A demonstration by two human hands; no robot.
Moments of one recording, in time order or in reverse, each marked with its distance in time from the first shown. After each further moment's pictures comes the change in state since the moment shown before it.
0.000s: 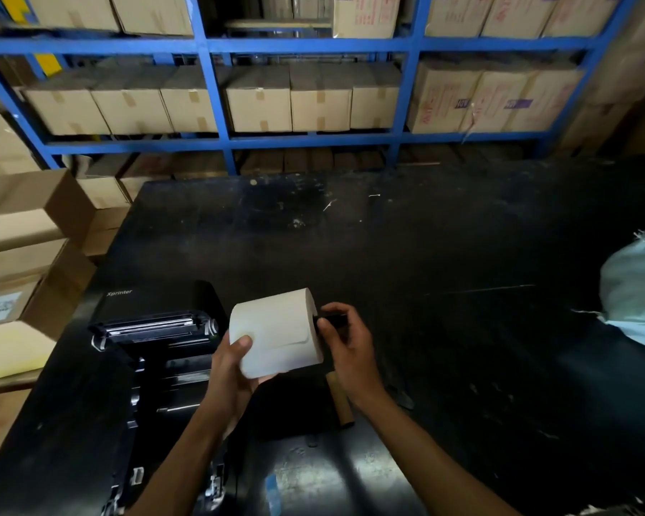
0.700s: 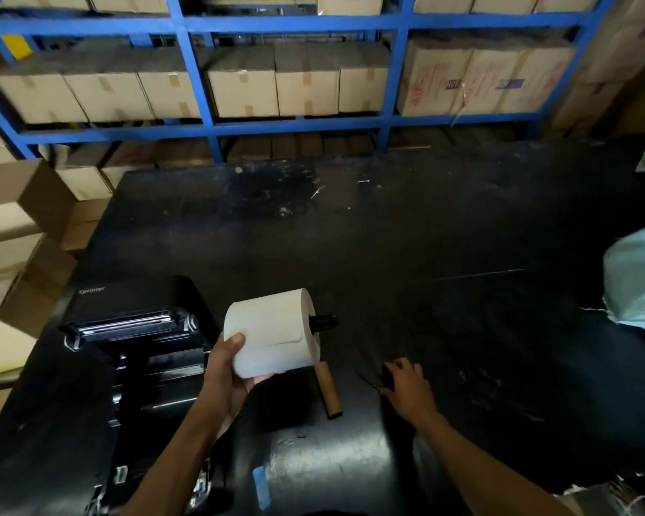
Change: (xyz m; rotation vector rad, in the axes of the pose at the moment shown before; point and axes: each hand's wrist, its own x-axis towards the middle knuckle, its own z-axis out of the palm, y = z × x) left_hand 0.010 -0.019 0.003 -0.048 -0.007 -0.099; right_hand -0.010 0.152 -0.145 -1.312 -0.284 0.454
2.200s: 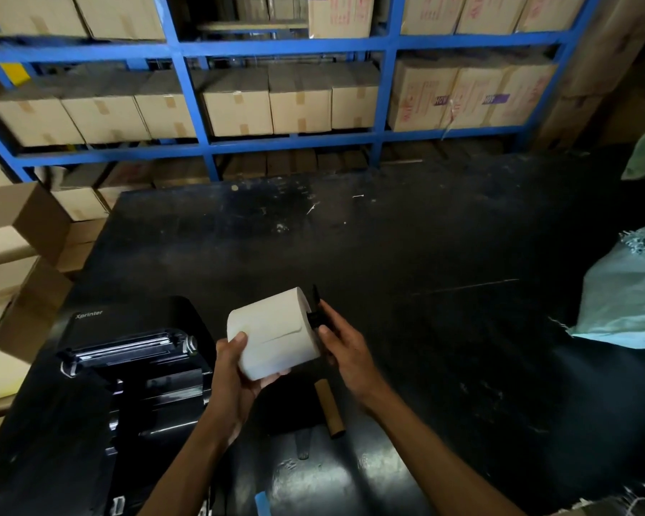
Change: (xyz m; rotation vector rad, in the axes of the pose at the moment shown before) left_hand 0.006 0.009 0.029 -0.091 0.108 0.080; right_hand -0.052 -0.144 -0.111 1.264 -0.005 -0.386
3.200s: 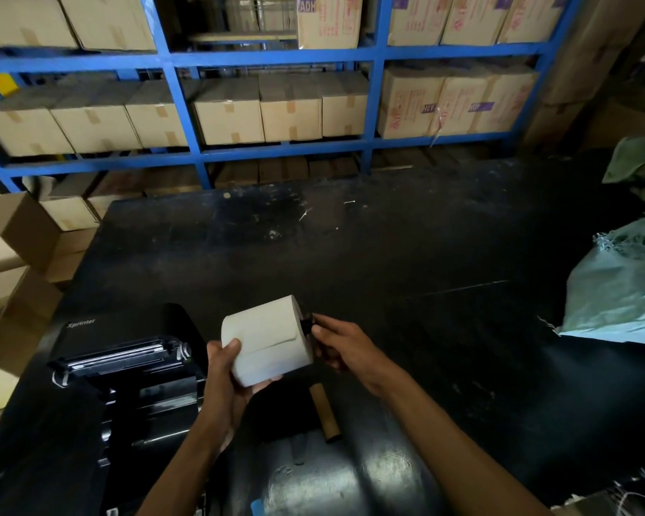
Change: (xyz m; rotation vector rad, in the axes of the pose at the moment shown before) left_hand -0.007 0.005 -0.001 0.109 -0.046 0.065; right_hand 0.008 -0.027 -0.022 -0.064 -0.166 0.253
